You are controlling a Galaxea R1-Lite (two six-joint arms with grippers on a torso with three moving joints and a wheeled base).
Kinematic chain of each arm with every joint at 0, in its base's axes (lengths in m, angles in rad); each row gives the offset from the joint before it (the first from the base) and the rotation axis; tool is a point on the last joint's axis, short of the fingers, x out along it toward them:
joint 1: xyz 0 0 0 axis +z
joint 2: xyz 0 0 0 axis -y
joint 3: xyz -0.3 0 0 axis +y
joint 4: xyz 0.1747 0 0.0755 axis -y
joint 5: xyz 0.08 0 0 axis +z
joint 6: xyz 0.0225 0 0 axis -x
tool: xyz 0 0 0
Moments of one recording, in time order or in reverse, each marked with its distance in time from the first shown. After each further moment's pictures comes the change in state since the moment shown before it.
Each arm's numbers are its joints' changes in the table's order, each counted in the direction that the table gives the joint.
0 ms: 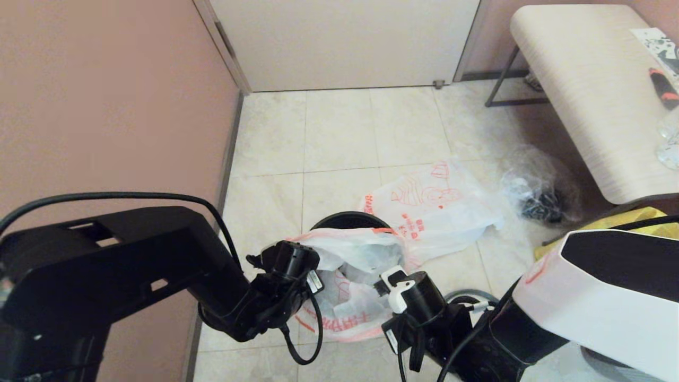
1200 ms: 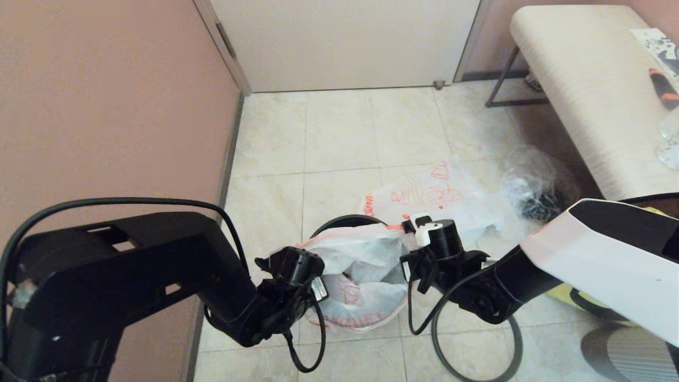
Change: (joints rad) left arm -0.024 -0.037 0.010 -0.001 -0.039 -0.060; right arm -0.209 -0.050 -0.220 0.090 -0.023 0.030
